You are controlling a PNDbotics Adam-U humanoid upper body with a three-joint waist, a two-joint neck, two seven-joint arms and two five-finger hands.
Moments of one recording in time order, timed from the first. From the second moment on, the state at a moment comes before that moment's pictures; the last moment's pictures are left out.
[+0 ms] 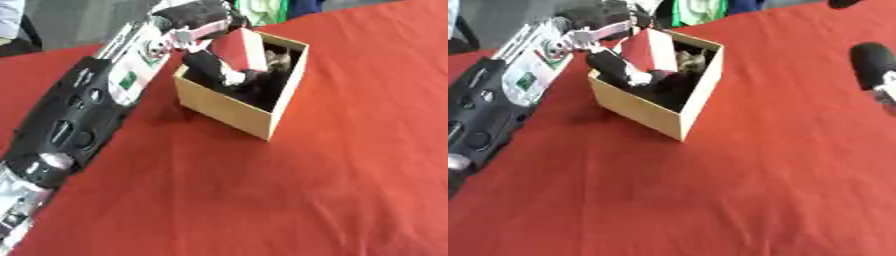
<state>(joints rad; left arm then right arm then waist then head) -1.10 0.52 -0.35 -1.29 -0.74 -0.15 -0.44 -0.76 -0.56 0.03 -1.97 0.22 -0.28 0.54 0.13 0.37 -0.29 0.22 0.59</state>
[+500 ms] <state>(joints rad) -1.10 0.52 -0.34 -1.27 -0.94 -0.15 -0.32 -0.76 -0.56 0.03 -1.98 0.22 -0.27 0.54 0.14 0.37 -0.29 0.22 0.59</state>
